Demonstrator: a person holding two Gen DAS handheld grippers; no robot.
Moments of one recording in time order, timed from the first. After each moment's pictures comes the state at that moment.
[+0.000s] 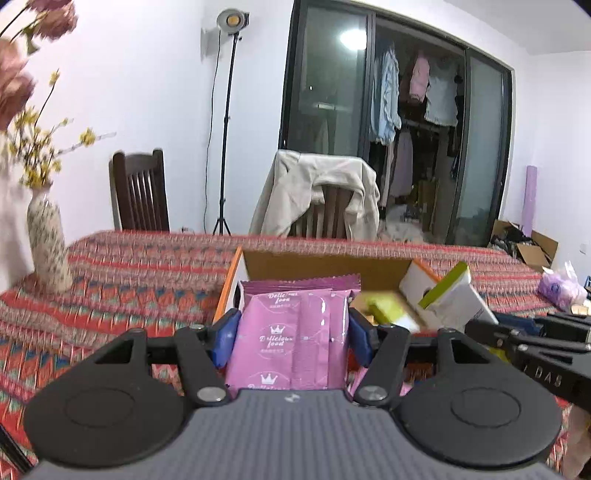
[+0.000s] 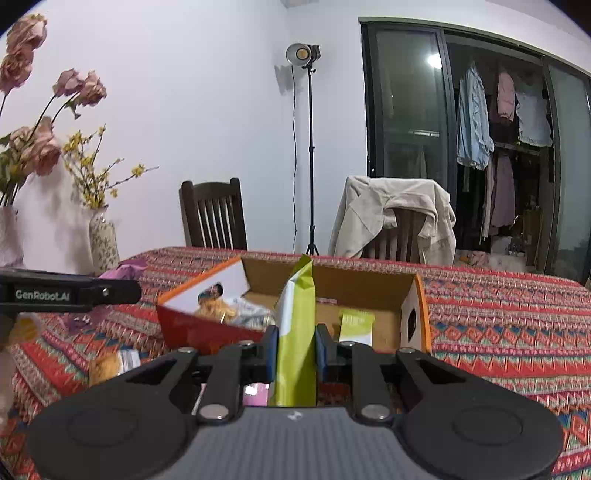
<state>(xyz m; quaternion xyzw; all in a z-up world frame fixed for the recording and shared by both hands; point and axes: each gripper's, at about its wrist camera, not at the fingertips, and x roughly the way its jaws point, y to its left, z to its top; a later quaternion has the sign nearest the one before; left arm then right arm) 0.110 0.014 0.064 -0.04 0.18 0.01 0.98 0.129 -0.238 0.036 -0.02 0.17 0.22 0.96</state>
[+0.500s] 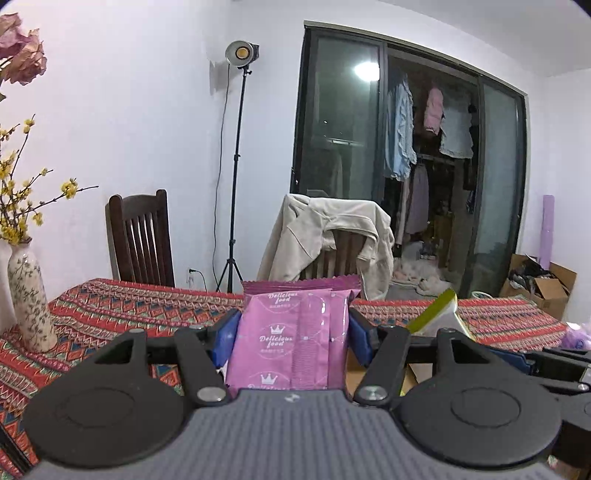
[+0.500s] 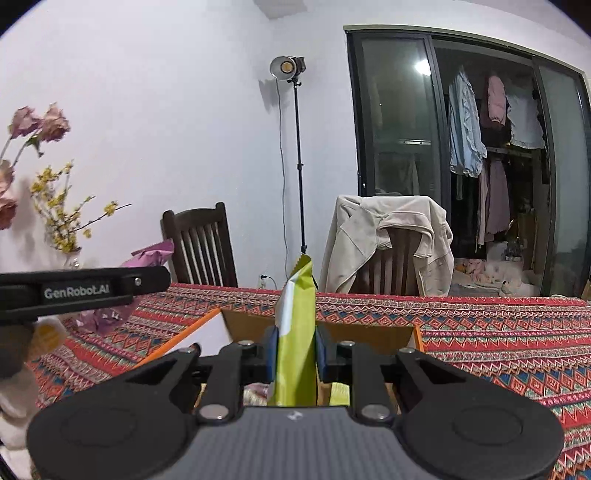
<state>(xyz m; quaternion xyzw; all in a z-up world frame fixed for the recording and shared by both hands) 0.192 -0.019 0.108 -0.04 0.13 0.04 0.99 0.211 -0.229 0.077 0.00 0.16 0.21 0.97</state>
